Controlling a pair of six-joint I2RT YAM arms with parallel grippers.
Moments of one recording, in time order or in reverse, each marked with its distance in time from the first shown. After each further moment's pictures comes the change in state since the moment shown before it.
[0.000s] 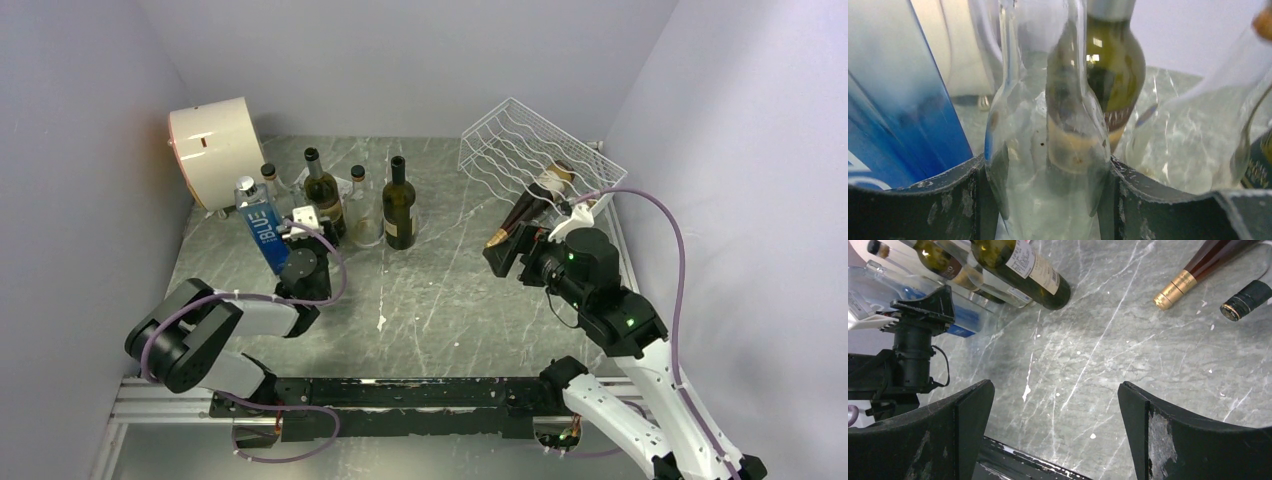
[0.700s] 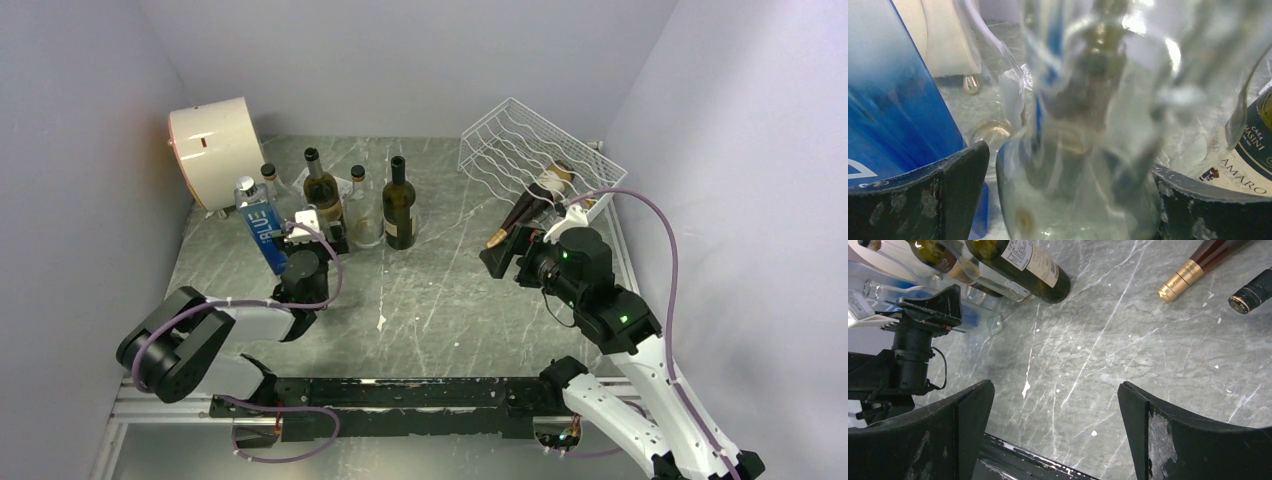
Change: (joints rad) left arm 0.001 -0.038 -0.048 -0.116 0.071 -0.079; right arm 0.000 0.008 -0.036 0.014 -0.016 0.012
